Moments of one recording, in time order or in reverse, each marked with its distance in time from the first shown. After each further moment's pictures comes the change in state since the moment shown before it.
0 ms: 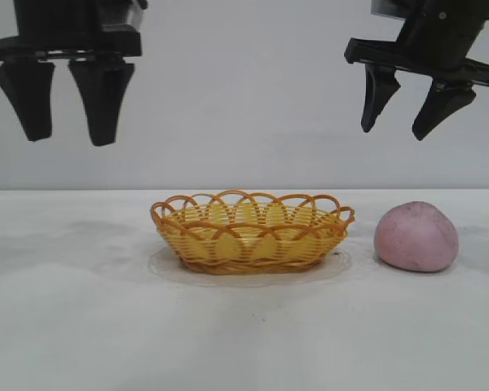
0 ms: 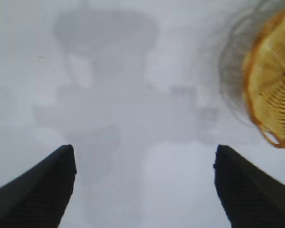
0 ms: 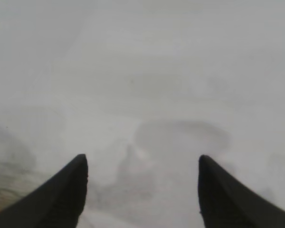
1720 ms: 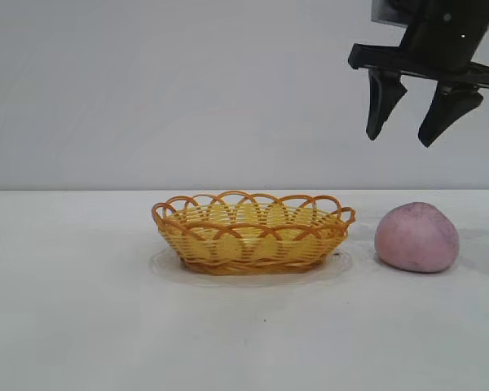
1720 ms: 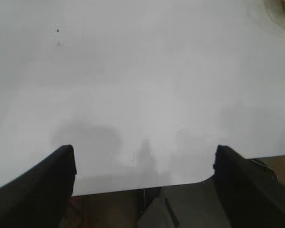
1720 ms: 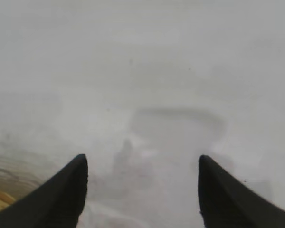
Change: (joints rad) left arm 0.140 -1.729 0.997 -0.172 0.036 0.013; right arm 0.000 0.000 0.000 -0.044 0.034 0.000
